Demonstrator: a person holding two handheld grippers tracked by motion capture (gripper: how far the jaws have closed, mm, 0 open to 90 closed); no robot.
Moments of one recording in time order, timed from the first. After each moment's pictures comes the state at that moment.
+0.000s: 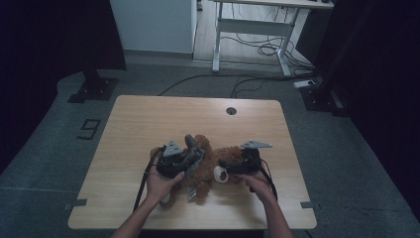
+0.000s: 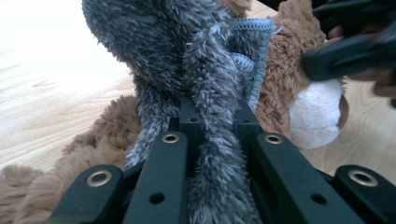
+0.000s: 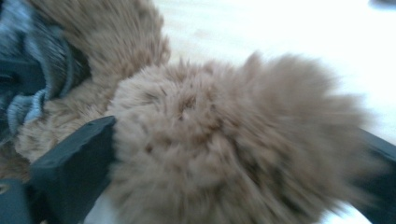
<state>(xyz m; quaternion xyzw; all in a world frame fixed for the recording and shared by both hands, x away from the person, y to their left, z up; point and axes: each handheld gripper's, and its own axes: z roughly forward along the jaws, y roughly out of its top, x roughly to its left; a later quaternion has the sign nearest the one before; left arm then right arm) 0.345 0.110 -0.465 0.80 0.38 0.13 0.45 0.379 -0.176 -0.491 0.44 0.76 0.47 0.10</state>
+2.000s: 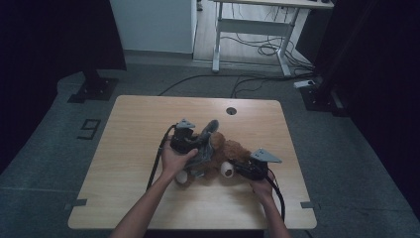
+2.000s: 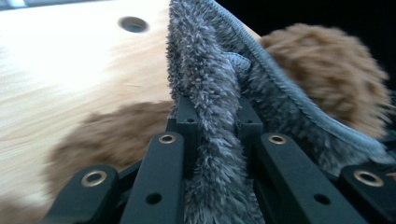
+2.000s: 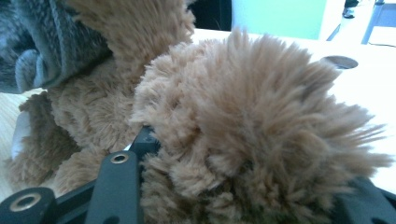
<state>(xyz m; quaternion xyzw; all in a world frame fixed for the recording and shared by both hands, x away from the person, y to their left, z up) 0.413 0.068 -0.440 0.79 0.39 0.07 0.46 0.367 -0.204 -0.523 0.39 0.71 0.55 0.21</state>
